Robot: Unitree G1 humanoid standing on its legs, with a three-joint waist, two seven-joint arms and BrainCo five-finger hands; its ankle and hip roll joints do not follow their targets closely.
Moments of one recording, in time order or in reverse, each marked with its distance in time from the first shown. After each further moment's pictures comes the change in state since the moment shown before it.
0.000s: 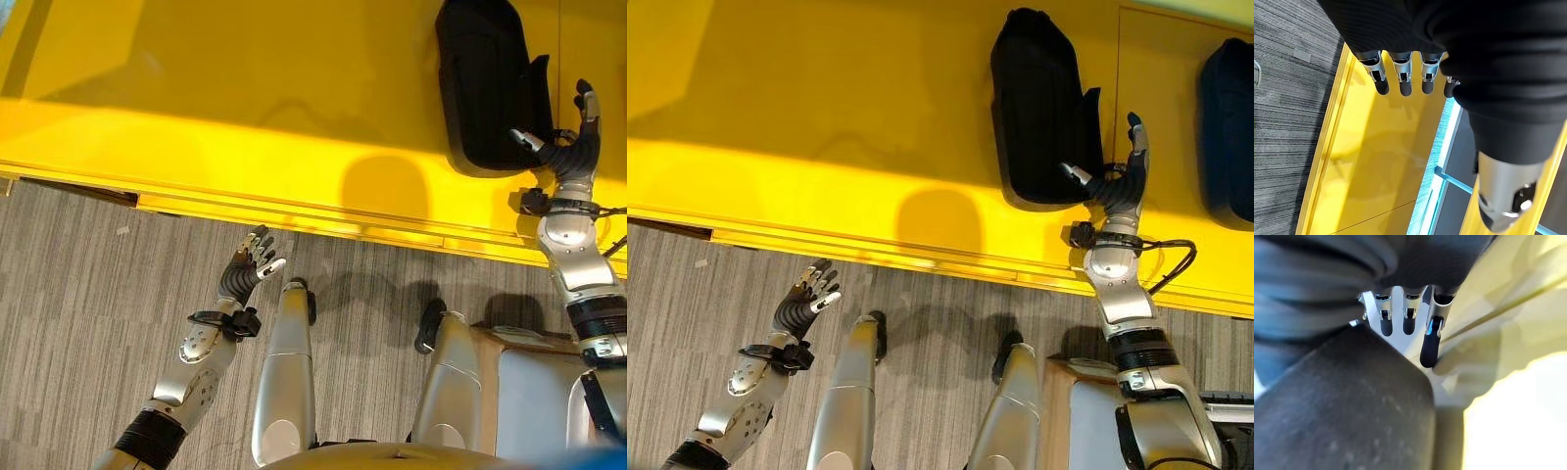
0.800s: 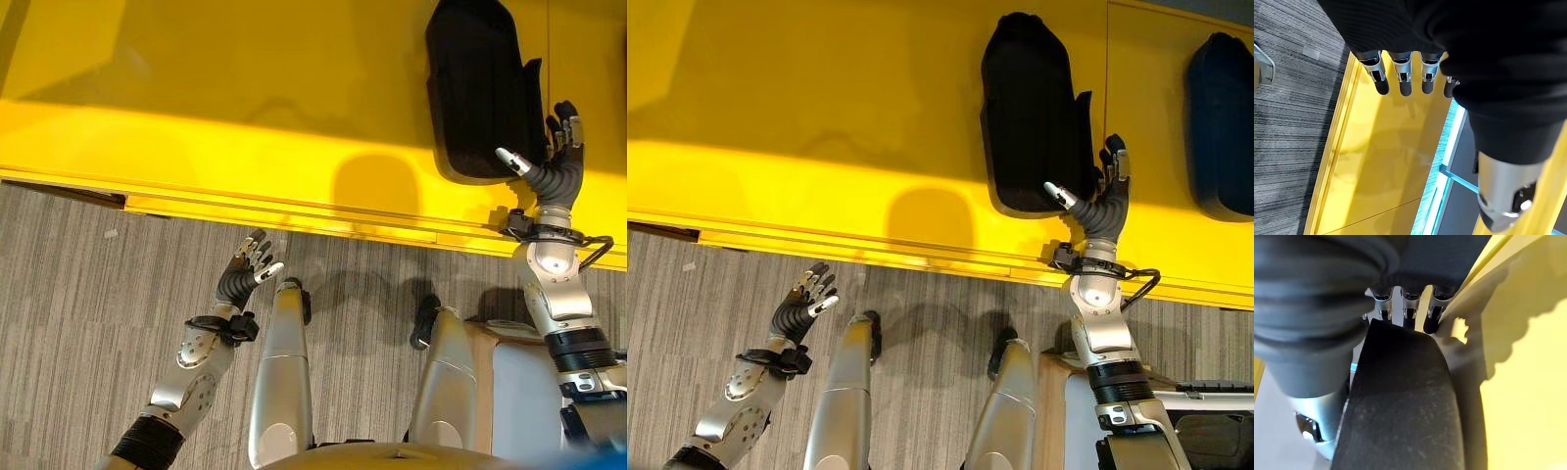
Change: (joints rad) left arm 0.026 -0.001 0.008 -0.001 0.001 0.001 0.000; right arm 0.129 0.137 -0.022 -0.173 0.220 -0.075 0.075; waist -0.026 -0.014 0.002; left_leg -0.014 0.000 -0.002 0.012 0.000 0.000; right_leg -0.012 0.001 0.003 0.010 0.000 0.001
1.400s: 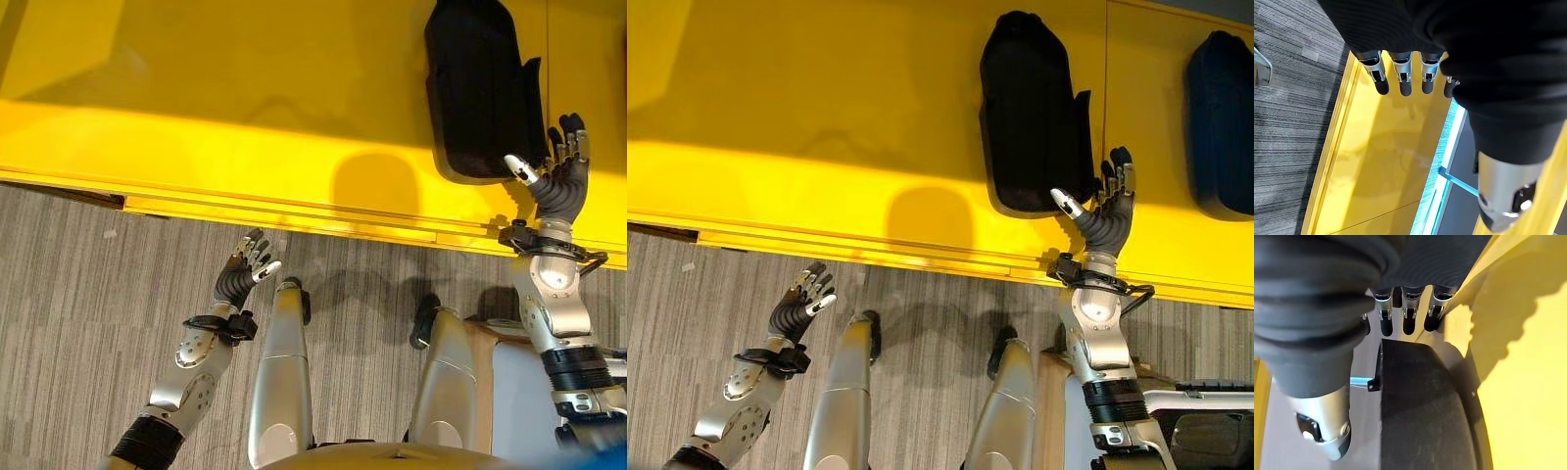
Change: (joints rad) left arm 0.004 -0.025 0.020 -0.002 0.002 0.004 0.003; right arm 0.111 0.052 -0.026 -0.139 0.084 -0.005 0.017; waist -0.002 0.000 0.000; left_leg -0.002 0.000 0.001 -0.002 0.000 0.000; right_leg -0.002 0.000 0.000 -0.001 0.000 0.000
